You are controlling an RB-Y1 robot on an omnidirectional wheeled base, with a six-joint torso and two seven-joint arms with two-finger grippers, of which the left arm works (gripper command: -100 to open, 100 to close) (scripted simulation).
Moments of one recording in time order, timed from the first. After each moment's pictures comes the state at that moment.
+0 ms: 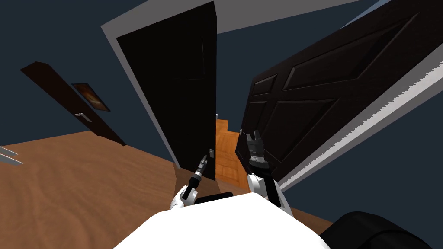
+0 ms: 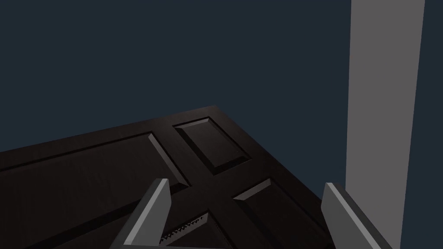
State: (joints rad) arm -0.14 0.05 -0.23 -0.67 -0.11 -0.79 0.13
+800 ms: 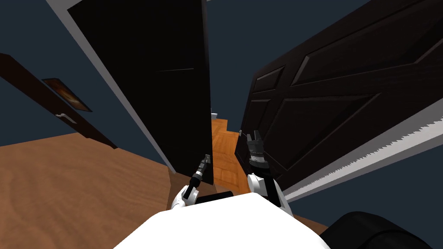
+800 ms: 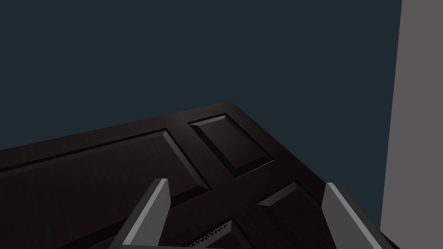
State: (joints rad) arm -0.14 0.03 -0.23 -0.66 -0.11 -0.79 0.13
